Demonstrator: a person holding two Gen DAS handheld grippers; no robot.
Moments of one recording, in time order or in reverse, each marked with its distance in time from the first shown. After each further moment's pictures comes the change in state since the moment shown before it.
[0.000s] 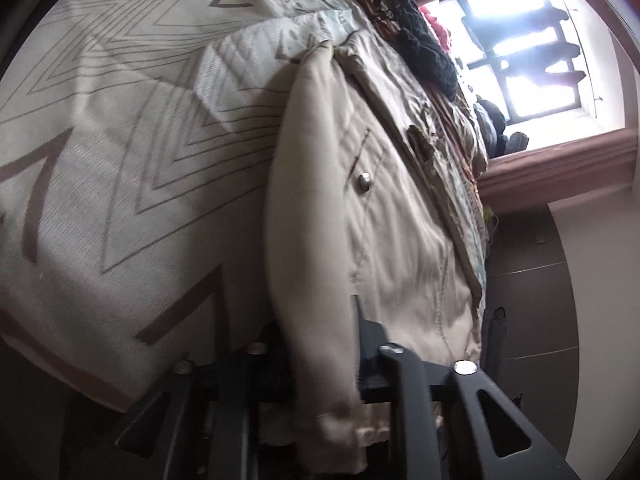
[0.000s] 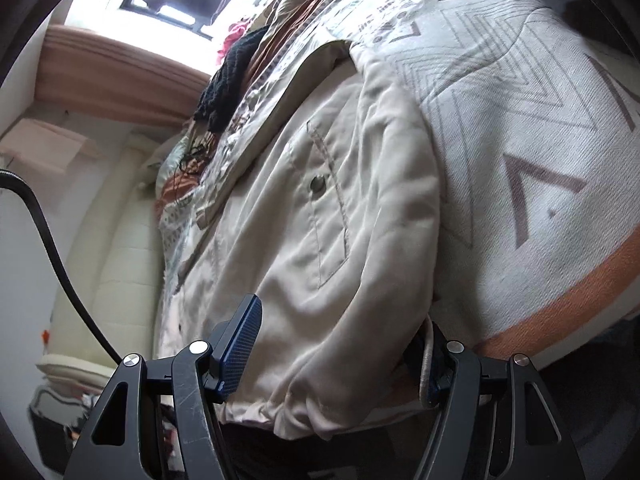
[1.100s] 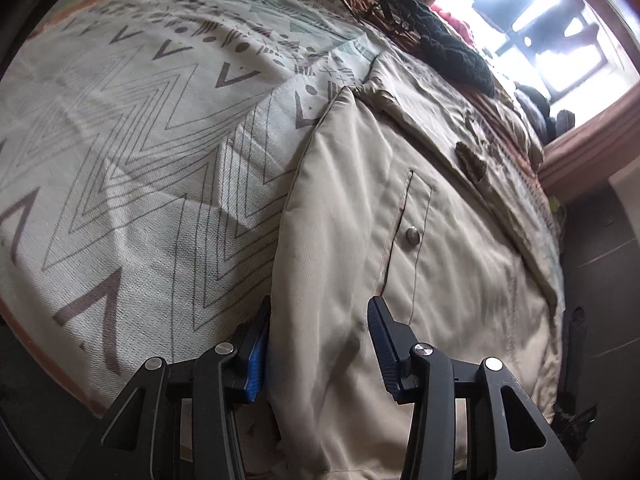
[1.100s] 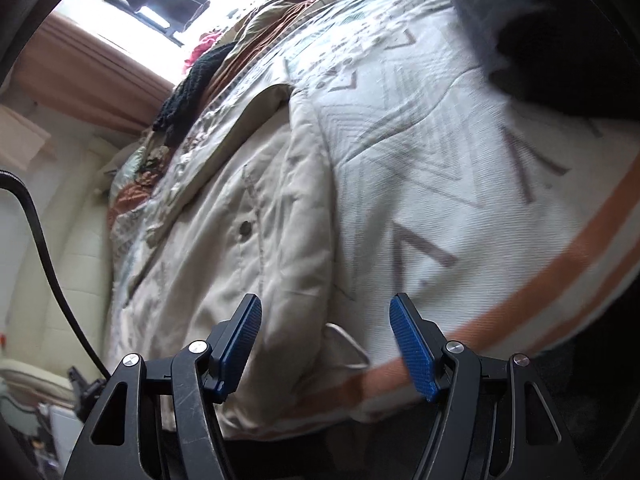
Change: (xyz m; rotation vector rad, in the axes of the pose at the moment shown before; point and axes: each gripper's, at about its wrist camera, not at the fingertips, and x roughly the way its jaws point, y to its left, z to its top) left arm -0.002 -0.020 0.032 0.135 -0.106 0.277; right arm -0.034 -0.018 0.019 -0.031 -0.069 -0.191
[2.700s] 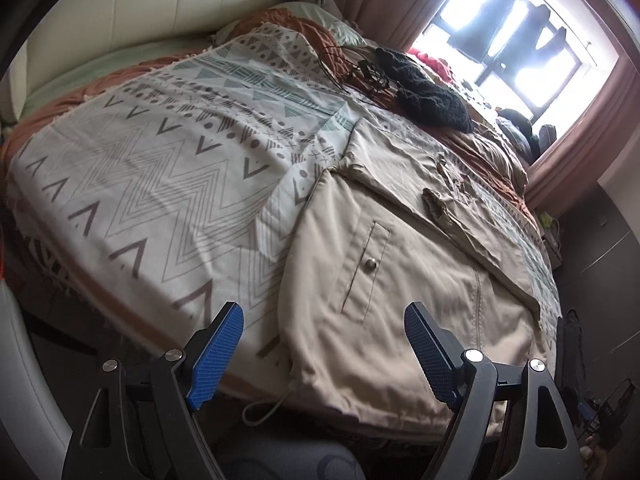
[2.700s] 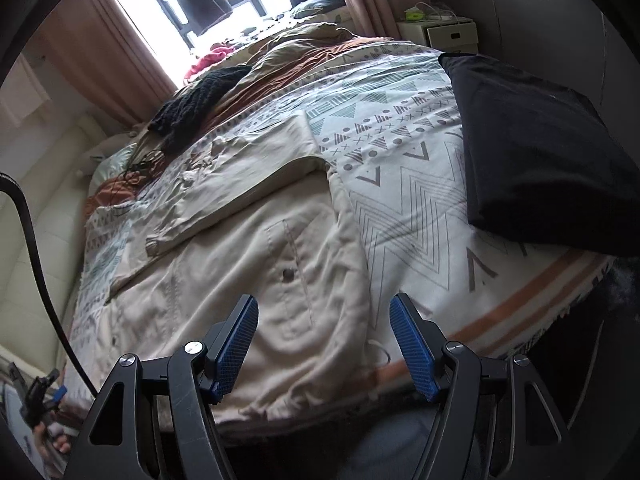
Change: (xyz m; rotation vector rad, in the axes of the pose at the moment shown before) left arm -0.122 -0.025 -0.021 0.087 -0.197 0.049; right arm -0.097 0.095 0.011 -0.181 -0.131 -0.213
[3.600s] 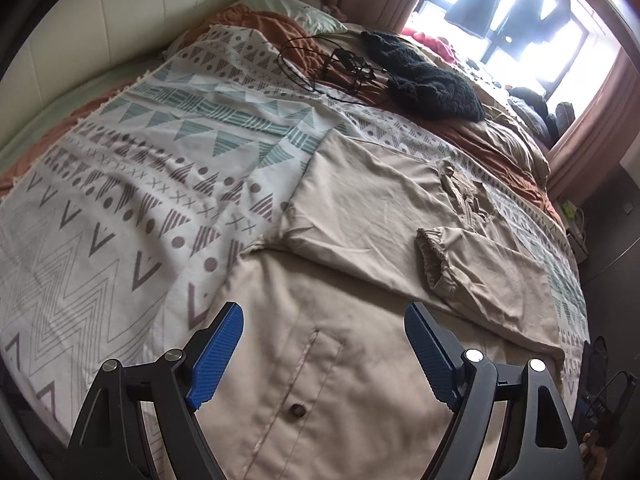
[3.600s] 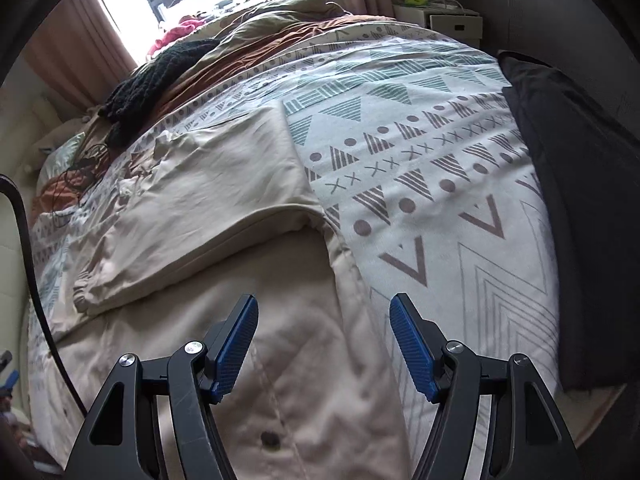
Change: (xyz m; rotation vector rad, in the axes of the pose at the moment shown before) left arm 0.135 -0.102 0.120 0.073 0.041 0.084; right arm 0.166 0.026 0.116 -0.021 0.075 -0.157
